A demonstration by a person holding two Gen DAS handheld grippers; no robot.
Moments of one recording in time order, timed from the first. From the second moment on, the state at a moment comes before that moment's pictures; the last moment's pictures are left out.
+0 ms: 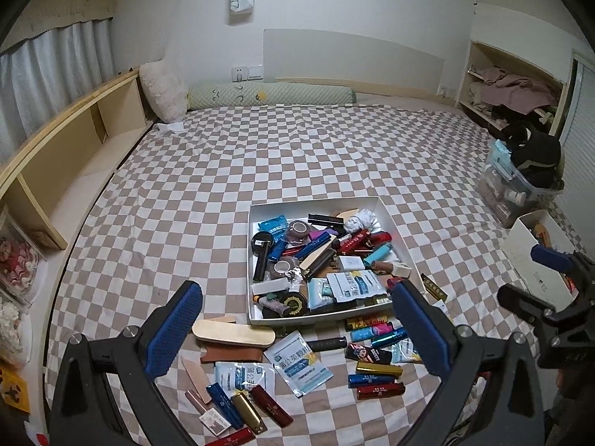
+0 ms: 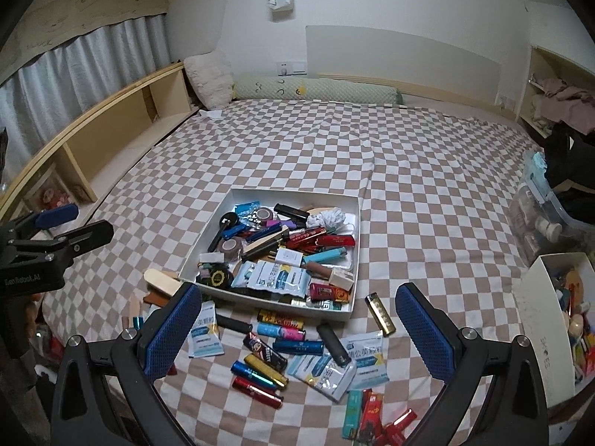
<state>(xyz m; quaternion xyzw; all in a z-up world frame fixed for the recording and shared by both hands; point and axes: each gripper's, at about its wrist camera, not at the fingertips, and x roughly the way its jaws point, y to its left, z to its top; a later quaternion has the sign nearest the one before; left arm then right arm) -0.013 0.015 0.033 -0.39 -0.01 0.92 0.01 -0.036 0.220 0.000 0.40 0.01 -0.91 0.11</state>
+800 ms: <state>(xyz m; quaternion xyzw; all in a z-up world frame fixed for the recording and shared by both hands) 0.003 0.002 -0.013 -0.42 -0.01 0.91 0.02 -0.012 0.211 -0.044 0.41 -0.01 -0.90 0.13</state>
